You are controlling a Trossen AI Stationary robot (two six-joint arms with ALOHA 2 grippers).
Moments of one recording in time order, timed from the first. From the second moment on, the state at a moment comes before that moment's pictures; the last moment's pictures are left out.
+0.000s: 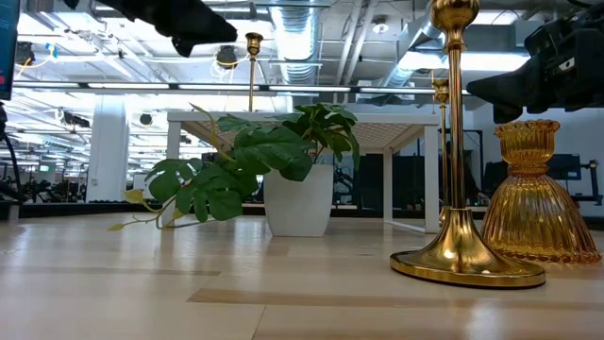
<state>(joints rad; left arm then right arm) -0.06 0.72 0.64 -0.02 -0.15 0.07 -0.24 0.01 0.00 0.04 -0.13 -0.03</state>
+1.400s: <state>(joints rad) -0.17 0.72 0.31 0.40 0.06 0.27 -0.20 0.01 0.00 0.02 0.00 0.02</state>
